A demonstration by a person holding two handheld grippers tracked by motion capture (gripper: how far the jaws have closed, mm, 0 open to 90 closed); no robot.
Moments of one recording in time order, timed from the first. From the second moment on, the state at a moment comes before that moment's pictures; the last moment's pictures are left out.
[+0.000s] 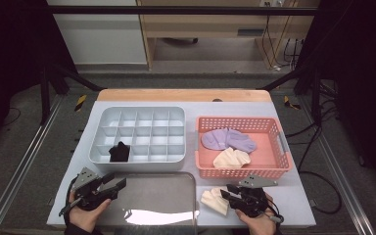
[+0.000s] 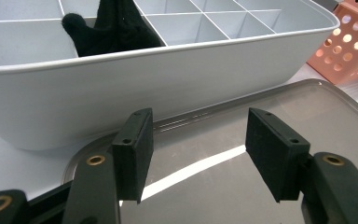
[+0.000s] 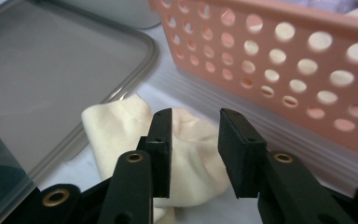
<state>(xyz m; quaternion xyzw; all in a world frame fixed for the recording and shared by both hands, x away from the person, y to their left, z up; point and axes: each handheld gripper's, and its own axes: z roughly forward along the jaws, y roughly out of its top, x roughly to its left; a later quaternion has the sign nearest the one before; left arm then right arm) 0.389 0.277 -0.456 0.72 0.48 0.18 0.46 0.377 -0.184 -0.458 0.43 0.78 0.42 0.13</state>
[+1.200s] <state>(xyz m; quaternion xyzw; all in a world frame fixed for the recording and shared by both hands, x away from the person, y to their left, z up) 0.389 0.277 -0.456 0.72 0.48 0.18 0.46 0.430 -0.202 -0.376 0.47 0.73 0.45 0.21</state>
